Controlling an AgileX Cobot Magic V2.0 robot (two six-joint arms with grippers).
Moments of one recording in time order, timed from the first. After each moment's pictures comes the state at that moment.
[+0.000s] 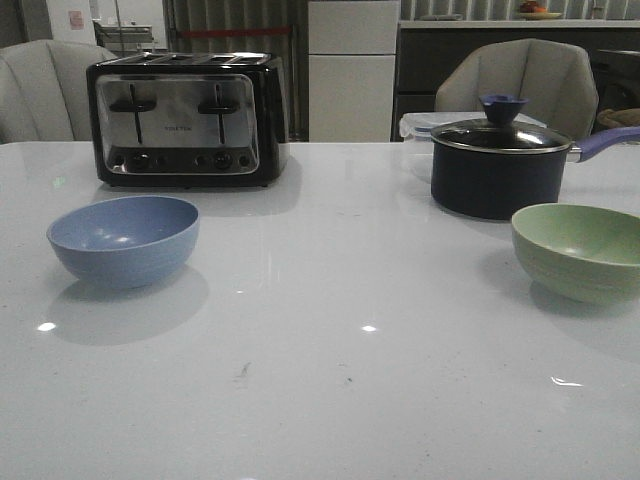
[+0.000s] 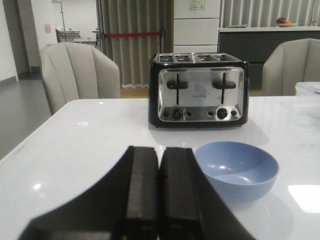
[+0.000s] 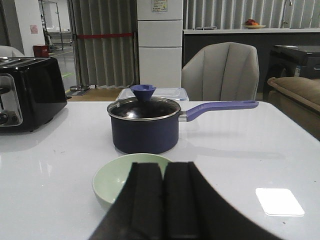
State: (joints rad) left arm -0.06 0.00 0.00 -0.10 0.03 0.13; right arm -0.02 -0.01 0.03 0.03 -0.02 0.04
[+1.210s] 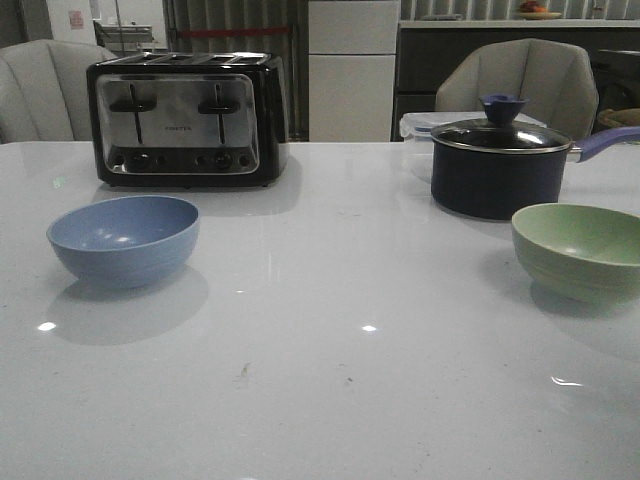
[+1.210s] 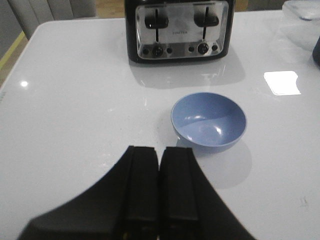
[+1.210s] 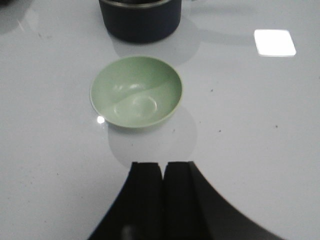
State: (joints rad) left arm -0.06 0.50 -0.68 -0.10 0.69 0.13; right arm -0.02 0.64 -0.59 0.03 0.64 0.04
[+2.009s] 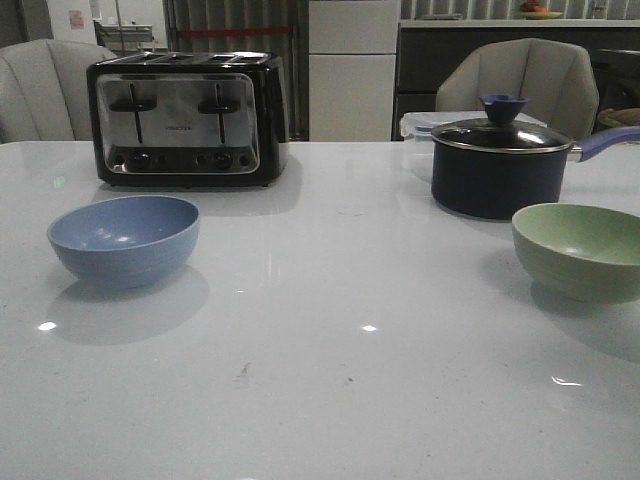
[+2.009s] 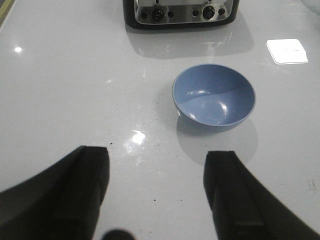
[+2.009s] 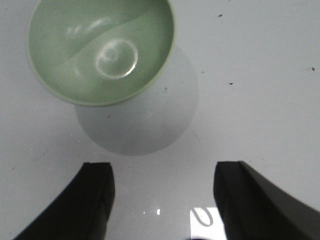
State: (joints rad) left arm -0.06 0.63 -0.68 -0.10 0.67 0.13; right arm -0.10 1.16 -0.73 0.07 0.61 0.04
